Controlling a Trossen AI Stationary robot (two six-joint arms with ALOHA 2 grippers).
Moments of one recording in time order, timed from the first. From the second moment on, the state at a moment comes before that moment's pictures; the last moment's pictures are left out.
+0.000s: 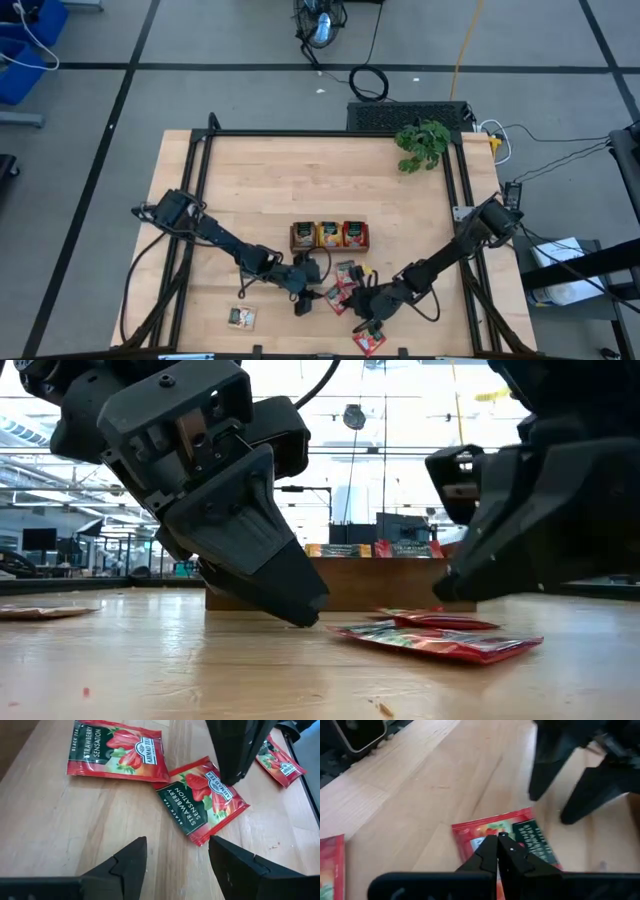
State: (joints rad) left arm -0.44 1.99 0.96 0.34 -0.13 -0.59; right arm 0.64 1.93 0.85 0.44 0.36 0.02
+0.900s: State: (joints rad) left arm -0.44 1.99 0.95 0.36 0.00 -0.87; right arm 0.70 1.90 0.85 0.26 0.39 0.19
